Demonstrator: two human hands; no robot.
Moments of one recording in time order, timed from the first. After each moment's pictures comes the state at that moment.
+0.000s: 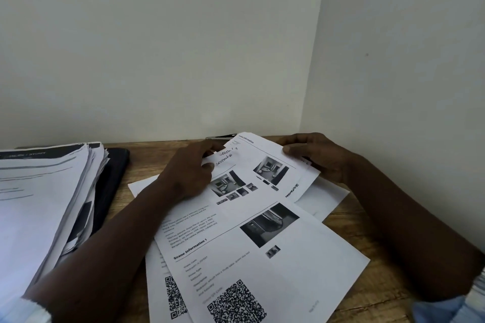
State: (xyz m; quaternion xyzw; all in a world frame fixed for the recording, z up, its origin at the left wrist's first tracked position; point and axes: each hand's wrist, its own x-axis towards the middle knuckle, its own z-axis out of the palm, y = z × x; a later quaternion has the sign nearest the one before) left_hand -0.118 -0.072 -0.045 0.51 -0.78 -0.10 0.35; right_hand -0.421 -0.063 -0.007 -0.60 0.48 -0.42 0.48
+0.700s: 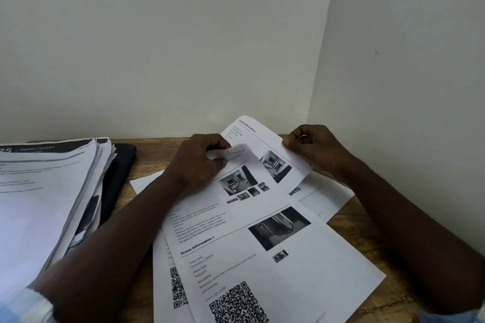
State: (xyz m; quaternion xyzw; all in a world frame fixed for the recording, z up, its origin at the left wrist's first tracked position) left_hand -0.121 -0.062 -0.036 0.46 -0.78 -0.12 0.42; right_hand -0.415 -0.072 -0.014 -0.68 0.53 -0.44 0.25
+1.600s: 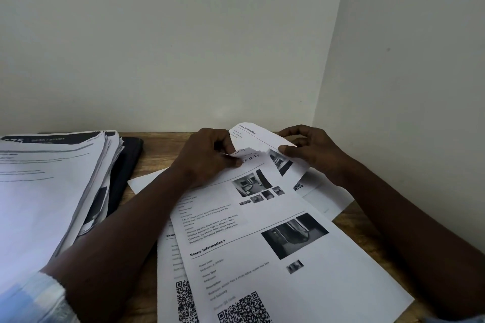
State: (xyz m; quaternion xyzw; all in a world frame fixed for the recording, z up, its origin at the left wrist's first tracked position) left_hand -0.123 -0.066 -0.035 0.46 -0.76 -0.18 0.42; right_hand -0.397 -0.066 -0.021 -0.66 0.47 -0.45 0.38
